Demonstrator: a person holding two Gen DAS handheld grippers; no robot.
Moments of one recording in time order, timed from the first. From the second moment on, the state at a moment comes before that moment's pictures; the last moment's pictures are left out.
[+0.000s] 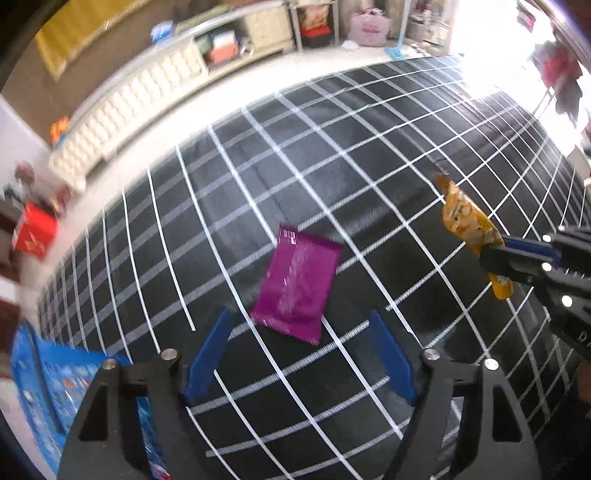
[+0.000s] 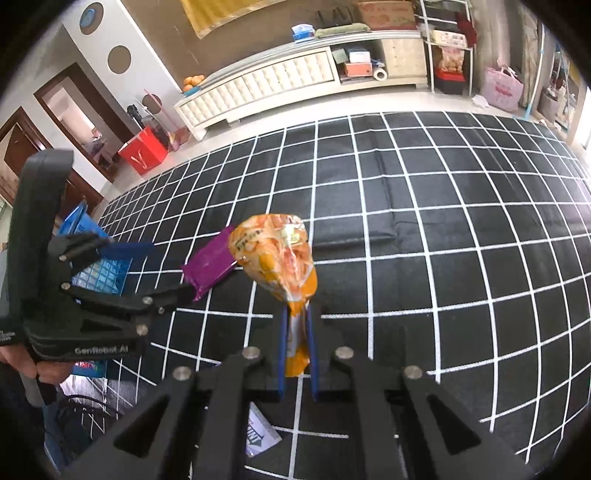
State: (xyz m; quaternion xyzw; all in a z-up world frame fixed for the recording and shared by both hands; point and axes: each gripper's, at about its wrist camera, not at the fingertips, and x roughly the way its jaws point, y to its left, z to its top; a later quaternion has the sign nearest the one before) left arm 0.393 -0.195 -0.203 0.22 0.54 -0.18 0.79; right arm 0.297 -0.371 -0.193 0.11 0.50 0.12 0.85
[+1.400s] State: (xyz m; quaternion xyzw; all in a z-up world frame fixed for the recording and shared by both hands) left arm 0.370 -0.156 -0.164 0.17 0.55 -0.16 0.80; right arm 0.283 -0.339 -0.166 0.11 0.51 0.13 0.84
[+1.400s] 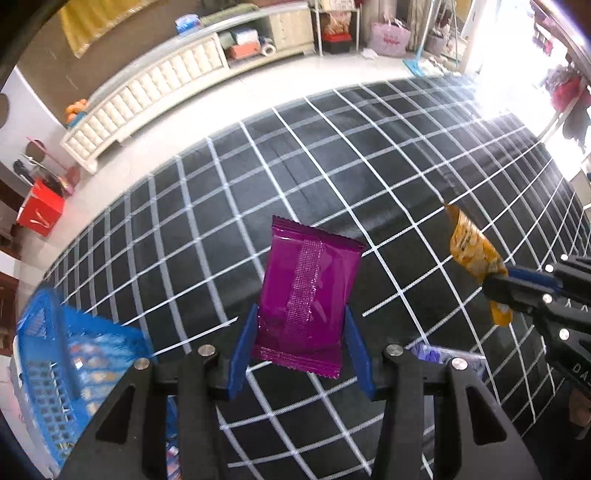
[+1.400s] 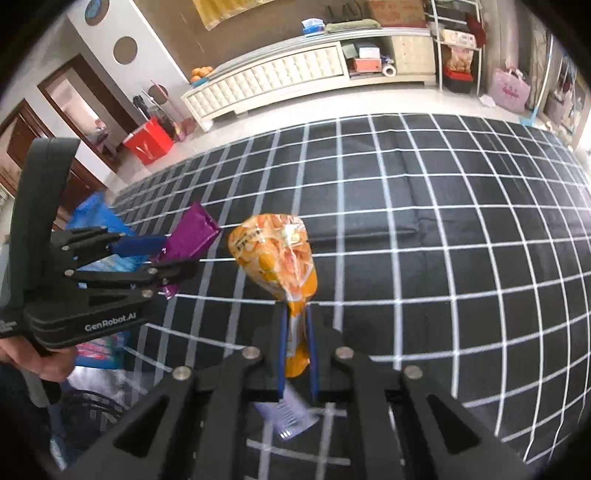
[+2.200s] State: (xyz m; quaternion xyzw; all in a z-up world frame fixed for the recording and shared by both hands) left arm 0.248 0.027 -0.040 0.07 0.46 -0.11 0.88; right arm 0.213 -0.181 -0.048 0.00 0.44 0.21 0.87
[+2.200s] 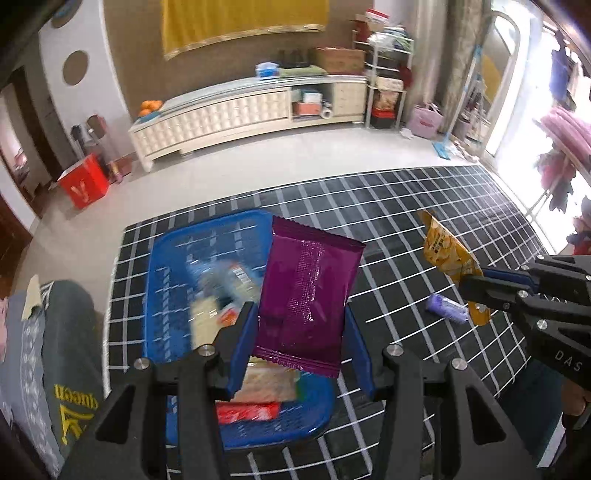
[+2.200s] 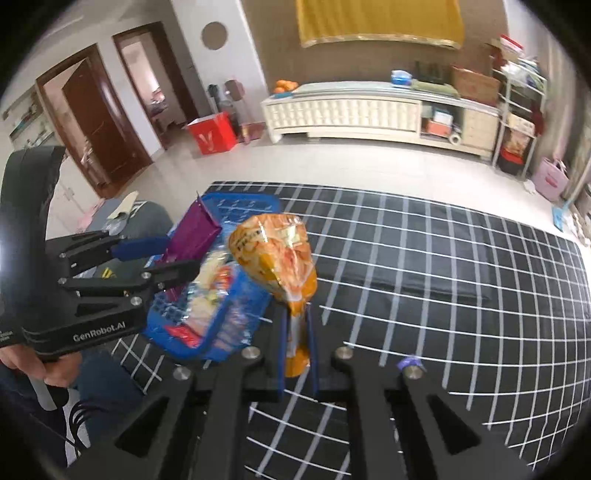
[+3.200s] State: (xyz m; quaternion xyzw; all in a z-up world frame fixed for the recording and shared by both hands) left arm 0.229 0.140 -0.094 0.02 0.49 -0.07 0.87; right arm 0.217 -0.062 -0.090 -0.09 0.49 0.23 0.83
